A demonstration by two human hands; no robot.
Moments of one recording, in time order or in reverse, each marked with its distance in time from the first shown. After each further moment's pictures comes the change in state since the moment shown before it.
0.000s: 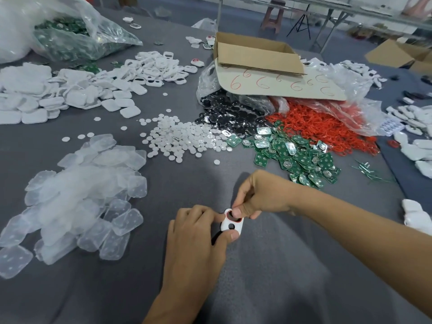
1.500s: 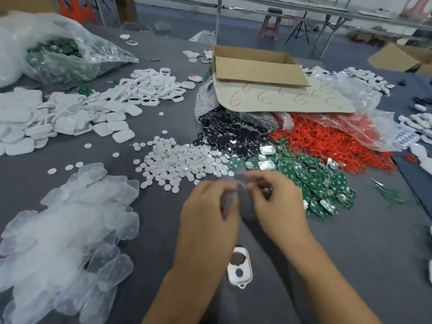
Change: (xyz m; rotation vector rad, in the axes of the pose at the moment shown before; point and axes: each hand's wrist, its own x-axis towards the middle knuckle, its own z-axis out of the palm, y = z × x) left_hand 0.096 0.035 -0.005 -0.196 0.153 0.075; right_hand 0.027 0.004 0.010 0.008 1.011 -0.232
